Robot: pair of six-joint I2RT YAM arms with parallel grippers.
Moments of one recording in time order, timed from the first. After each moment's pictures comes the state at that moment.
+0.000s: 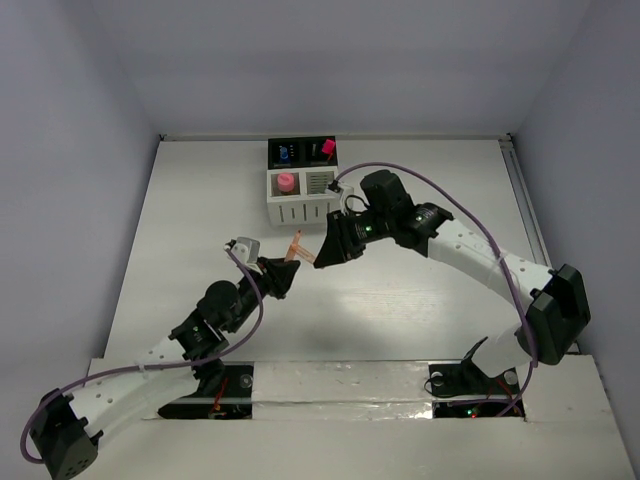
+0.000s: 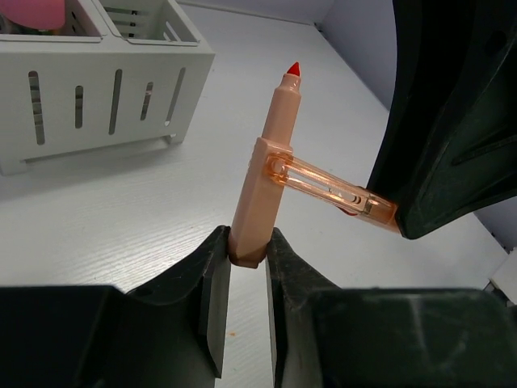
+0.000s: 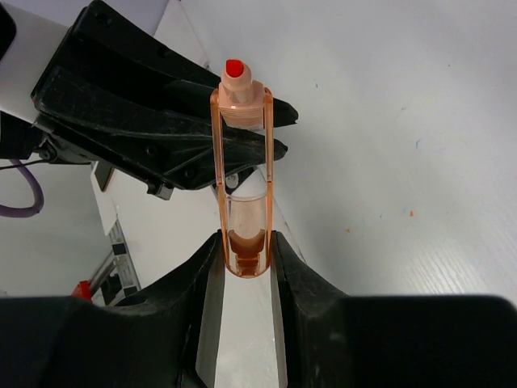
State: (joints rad) left arm -0.83 0.55 0.23 0.32 -0.23 -0.46; right arm 0.74 1.49 1.26 -0.42 -0.71 0.47
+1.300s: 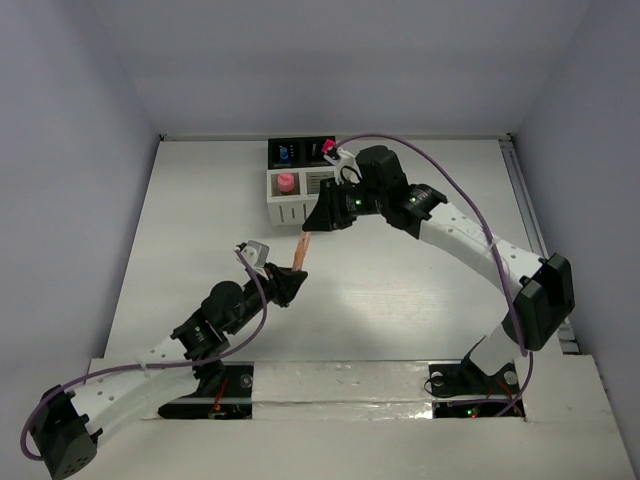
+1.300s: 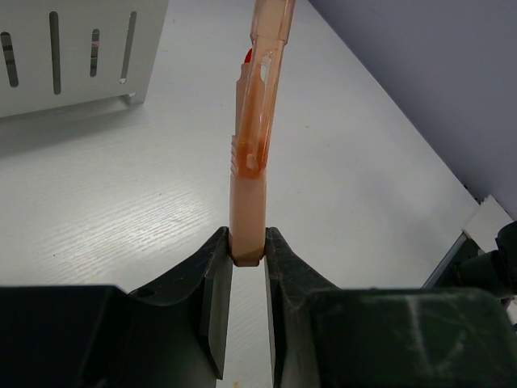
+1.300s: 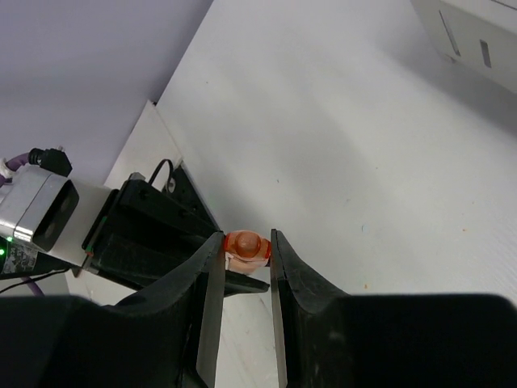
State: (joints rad) left arm -0.85 0.56 0.21 0.27 -0.12 -0.48; right arm 0.71 1.58 1.44 -0.36 -0.48 0.50
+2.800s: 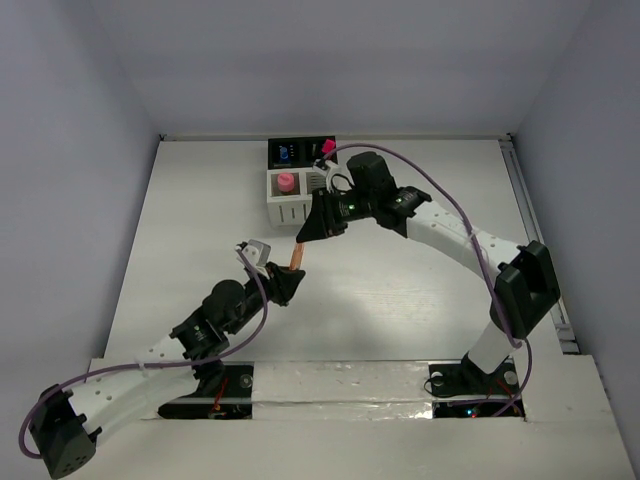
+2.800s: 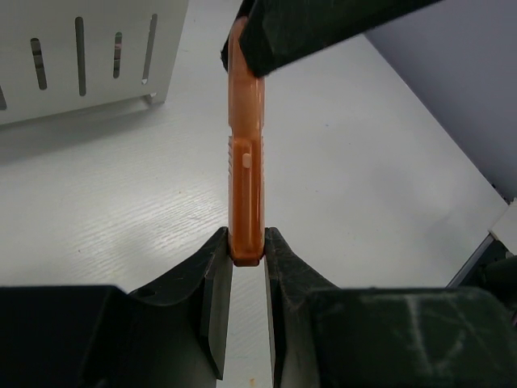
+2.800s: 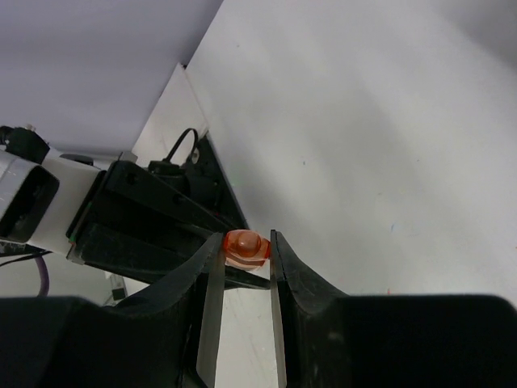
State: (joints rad) left arm -0.86 0.56 0.24 0.22 -0.17 -0.44; right arm 0.70 1.68 1.43 -0.31 -0.66 0.49
